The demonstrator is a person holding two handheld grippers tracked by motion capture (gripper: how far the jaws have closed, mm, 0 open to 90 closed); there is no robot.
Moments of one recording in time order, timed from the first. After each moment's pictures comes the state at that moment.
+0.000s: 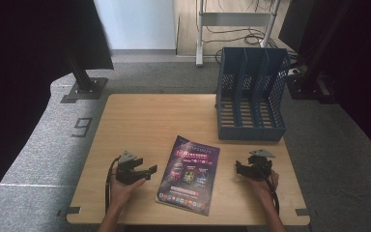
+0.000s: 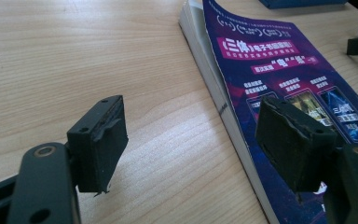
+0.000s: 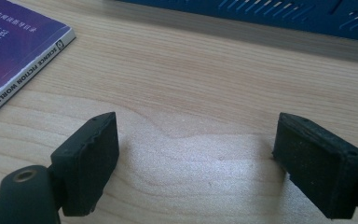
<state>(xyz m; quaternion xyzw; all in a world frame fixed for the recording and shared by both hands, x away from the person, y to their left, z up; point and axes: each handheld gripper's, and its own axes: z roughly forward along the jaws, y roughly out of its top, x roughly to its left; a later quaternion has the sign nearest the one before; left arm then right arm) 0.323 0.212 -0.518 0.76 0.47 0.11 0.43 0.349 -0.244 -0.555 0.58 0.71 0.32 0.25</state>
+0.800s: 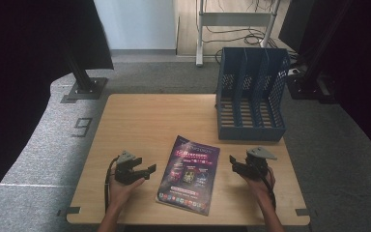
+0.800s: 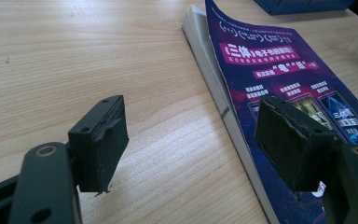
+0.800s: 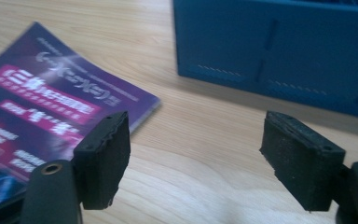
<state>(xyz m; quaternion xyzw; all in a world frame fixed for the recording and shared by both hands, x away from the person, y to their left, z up) 0.323 0.215 -0.517 0.75 0.48 0.12 0.44 0.331 -0.220 -0.513 0.51 0.70 0.42 0.26</state>
